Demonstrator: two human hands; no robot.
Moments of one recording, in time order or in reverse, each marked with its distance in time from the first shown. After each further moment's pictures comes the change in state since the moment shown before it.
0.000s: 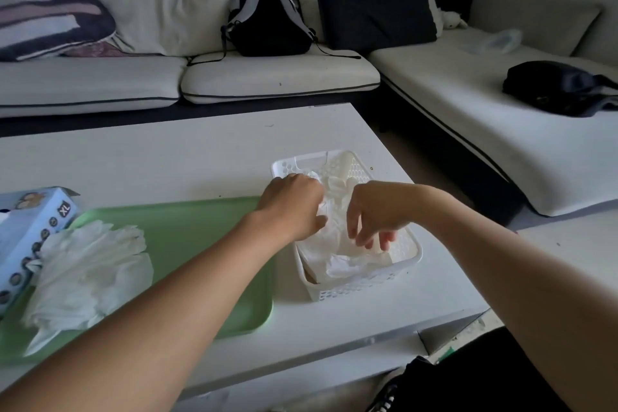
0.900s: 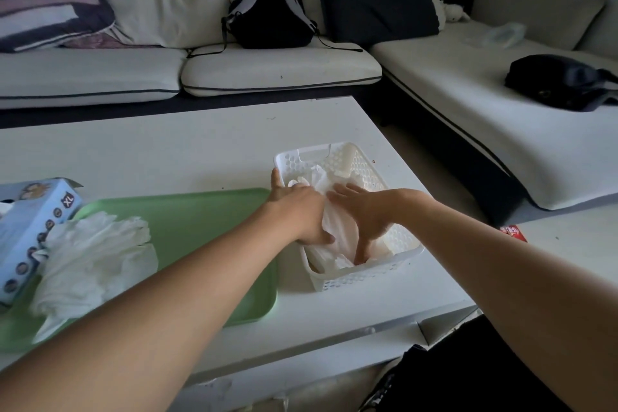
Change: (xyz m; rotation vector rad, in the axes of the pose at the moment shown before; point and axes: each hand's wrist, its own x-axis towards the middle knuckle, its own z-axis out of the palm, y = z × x) left_hand 0.003 0.004 0.015 0.143 -0.299 -0.016; right_hand 0.041 0.002 0.026 -0.414 -0.043 0.078
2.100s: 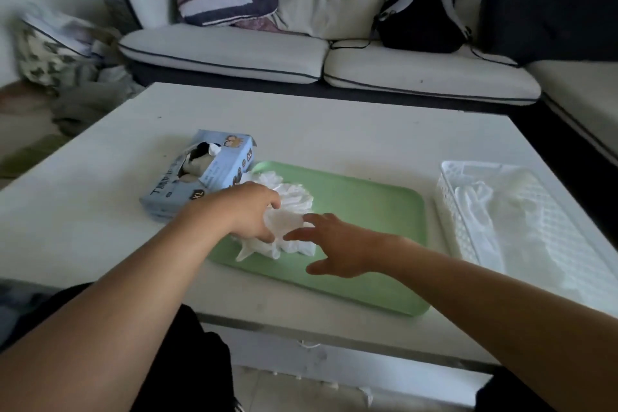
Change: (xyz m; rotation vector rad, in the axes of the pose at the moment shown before) left_hand -0.190 -0.252 0.080 -0.389 -0.086 -0.410; right_hand 0.044 -0.276 -0.005 0.045 0.168 -0.619
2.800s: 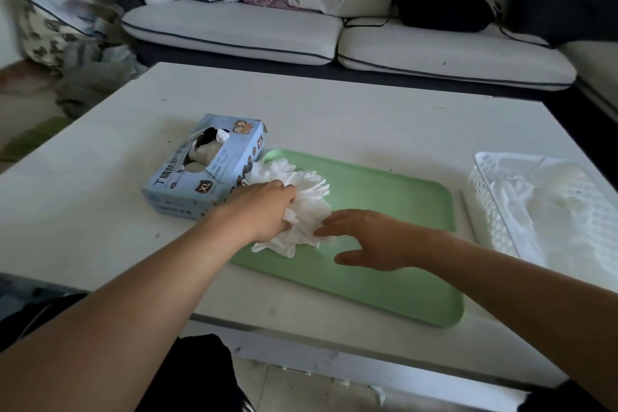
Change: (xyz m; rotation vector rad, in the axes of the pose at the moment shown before) left_hand 0.026 -0.011 0.029 0.164 0.108 0.052; right_hand 0.010 0.032 0.000 0.057 0.045 -0.050
